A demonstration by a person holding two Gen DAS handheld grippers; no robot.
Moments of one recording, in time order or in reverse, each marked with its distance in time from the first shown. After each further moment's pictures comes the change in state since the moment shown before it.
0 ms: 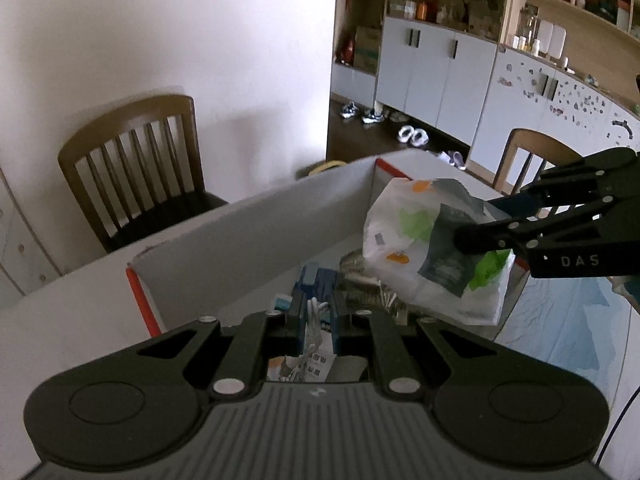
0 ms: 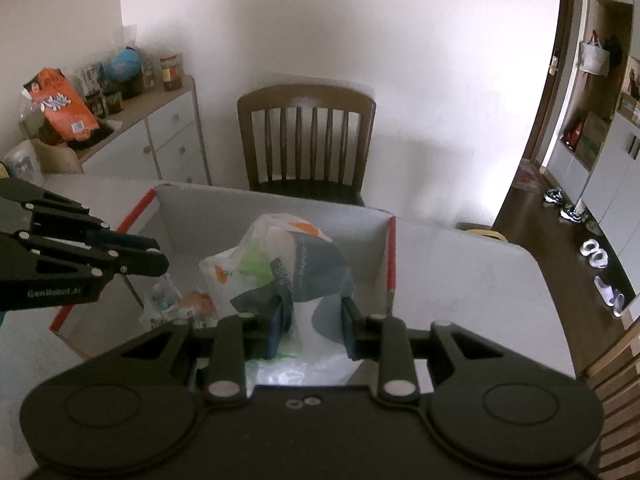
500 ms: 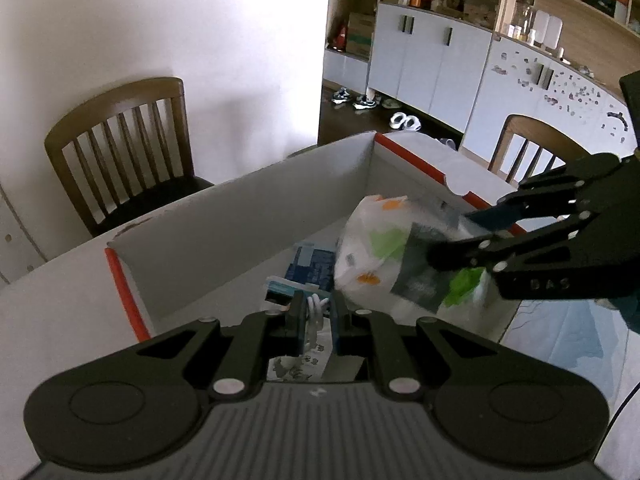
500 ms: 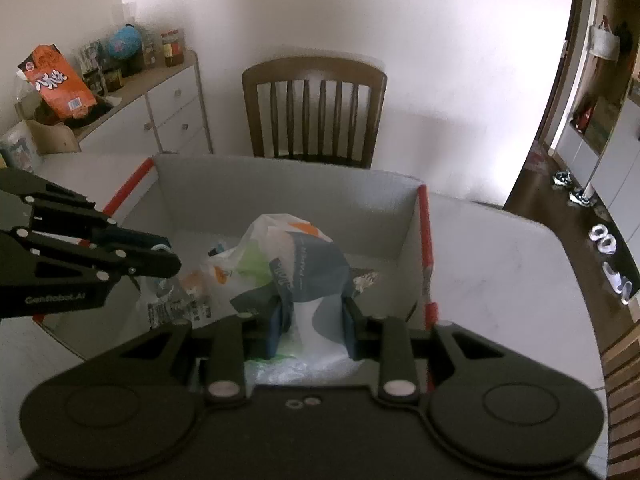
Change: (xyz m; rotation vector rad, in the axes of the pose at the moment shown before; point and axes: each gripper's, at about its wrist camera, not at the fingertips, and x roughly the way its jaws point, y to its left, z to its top) left arm 0.020 0.006 -0.008 0.005 0.036 -0.035; right arm 0.032 0.012 -0.006 0.002 0.069 0.013
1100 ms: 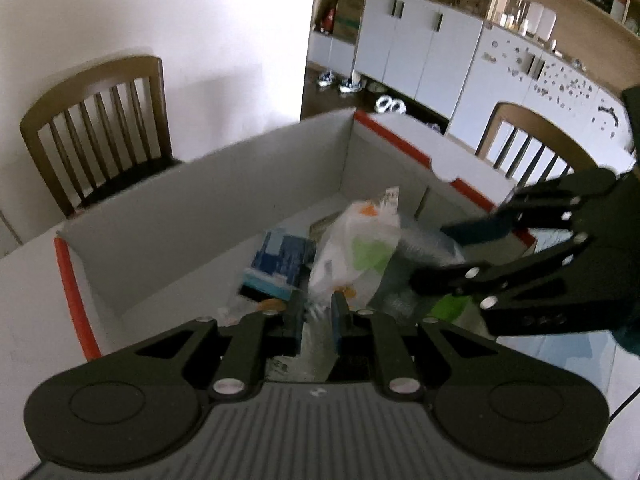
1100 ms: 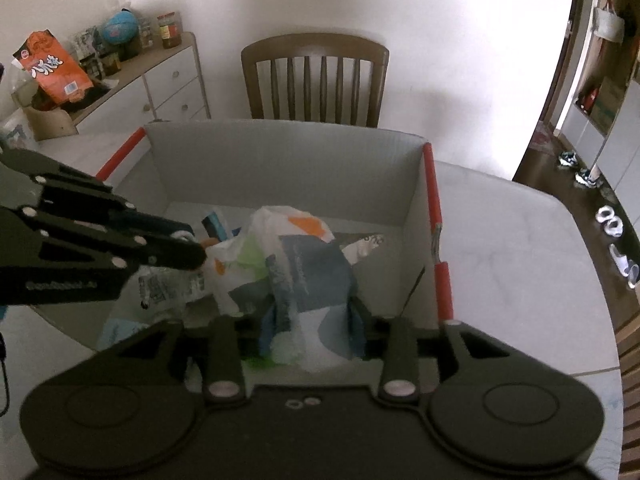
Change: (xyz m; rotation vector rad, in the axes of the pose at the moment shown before) left arm 0.029 -0.010 0.002 -0.015 0.069 -0.055; right arm 0.009 -0.010 -0.017 0.019 0.055 0.024
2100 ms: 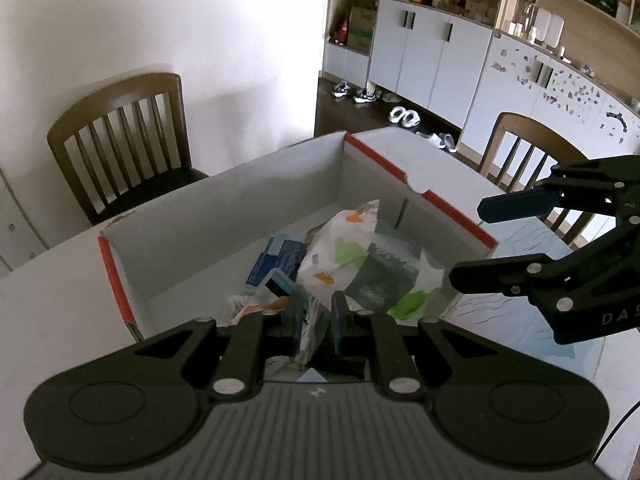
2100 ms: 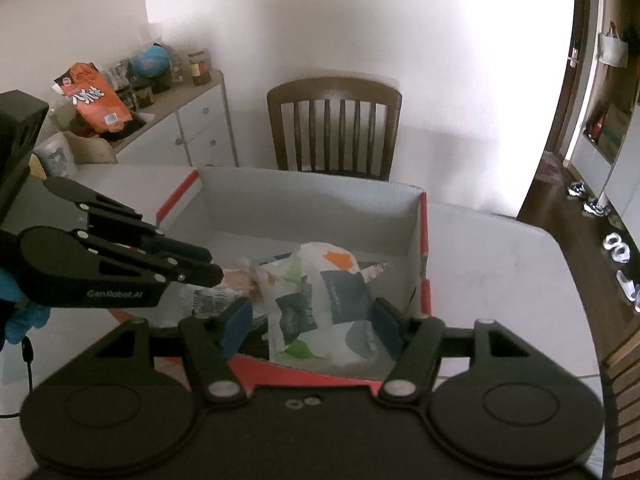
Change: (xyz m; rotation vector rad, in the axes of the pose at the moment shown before) left arm -0.061 -0.032 -0.004 -0.003 -0.044 0.066; right arm -0.070 0.008 0.002 -0.031 -0.116 0.052
